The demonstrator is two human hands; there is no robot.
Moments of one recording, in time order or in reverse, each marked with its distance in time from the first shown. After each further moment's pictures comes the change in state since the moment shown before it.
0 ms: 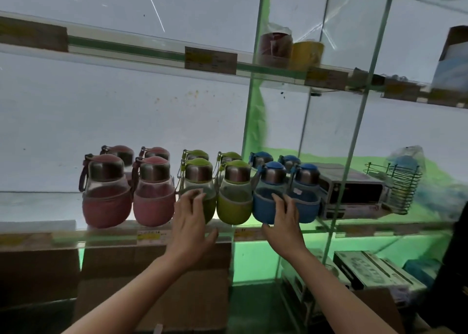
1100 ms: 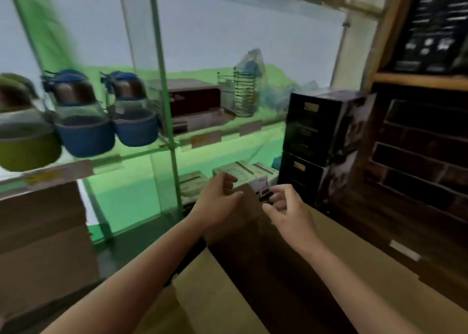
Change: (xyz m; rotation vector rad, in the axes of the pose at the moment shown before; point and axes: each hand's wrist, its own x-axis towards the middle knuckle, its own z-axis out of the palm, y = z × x) left_hand -0.075 0.282 0.194 -0.688 -0.650 -0.006; right_hand -0.202 0.221 -0.159 0.197 0.177 0.451
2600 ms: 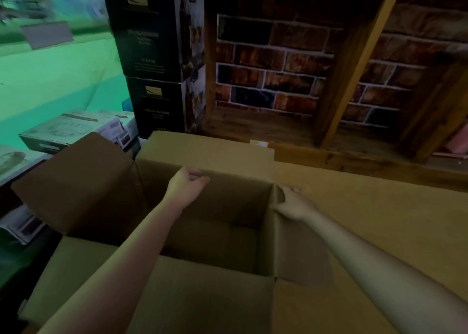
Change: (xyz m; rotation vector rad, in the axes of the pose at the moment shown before) left_hand -0.021 -0.062 0.205 -0.123 -0.627 -0.059; right_hand -0.156 0.224 -0.069 -0.539 0.022 1.032
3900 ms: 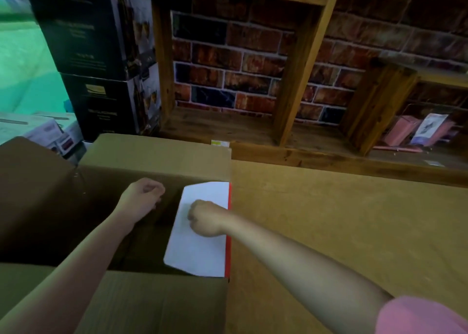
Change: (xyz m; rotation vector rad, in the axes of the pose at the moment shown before) left_hand -0.004 -0.009 0.020 -0.024 -0.059 0.022; right_hand -0.052 -0.072 0.019 -0.210 -0.208 -0.402
